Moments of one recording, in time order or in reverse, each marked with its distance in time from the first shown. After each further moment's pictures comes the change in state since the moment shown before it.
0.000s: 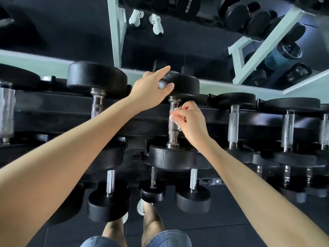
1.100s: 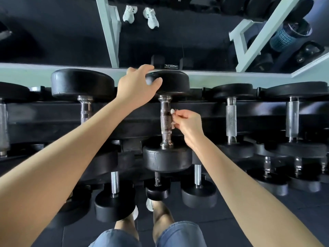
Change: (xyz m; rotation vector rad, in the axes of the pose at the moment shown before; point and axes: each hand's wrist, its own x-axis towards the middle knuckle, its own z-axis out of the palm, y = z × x) left_hand 0.013 0.017 0.006 0.147 0.124 -0.117; right_hand 0.000 0.019 0.012 1.081 0.075 0.664
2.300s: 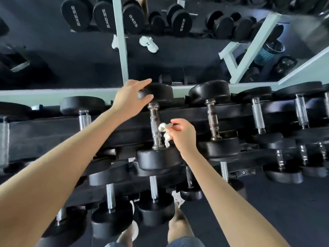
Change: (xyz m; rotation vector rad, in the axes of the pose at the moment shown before) left_hand -0.032 -0.175 -0.133 -0.038 -0.053 0.263; right_hand -0.119 0.012 0.193 -0.256 0.181 -0.226
